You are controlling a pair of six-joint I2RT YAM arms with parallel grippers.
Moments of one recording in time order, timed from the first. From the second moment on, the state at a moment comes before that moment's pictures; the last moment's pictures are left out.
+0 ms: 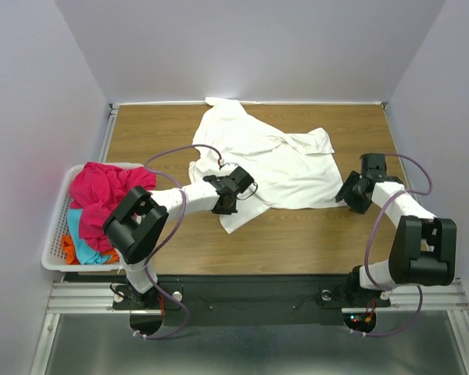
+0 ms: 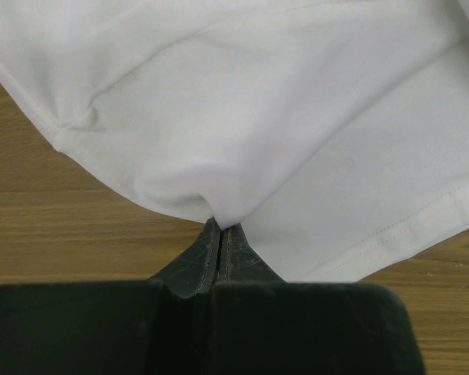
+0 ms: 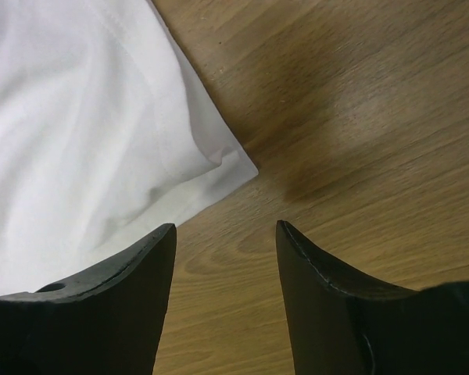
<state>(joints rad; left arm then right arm) -0.82 1.73 1.08 -0.56 -0.39 -0.66 -0.11 1.39 0.80 -0.51 0.05 0.51</state>
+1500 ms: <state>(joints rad) -0.75 1.66 0.99 -0.53 -0.42 -0.62 -0.11 1.59 0.87 -0.40 0.07 0.53</state>
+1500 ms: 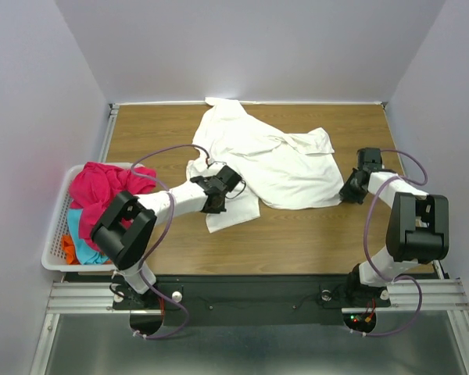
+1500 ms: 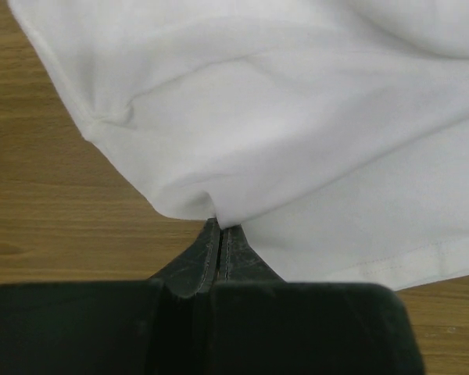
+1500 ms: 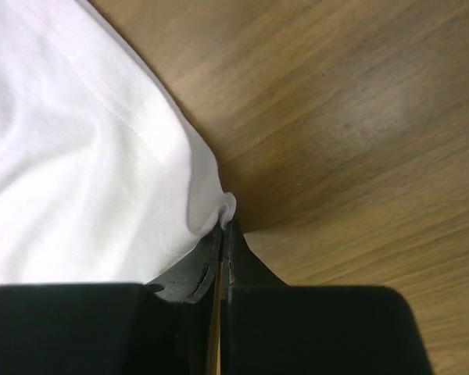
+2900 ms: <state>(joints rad) -0.38 1.18 1.98 -0.38 -0.56 -0.04 -0.09 1.20 1.96 -0.42 0.12 0.36</state>
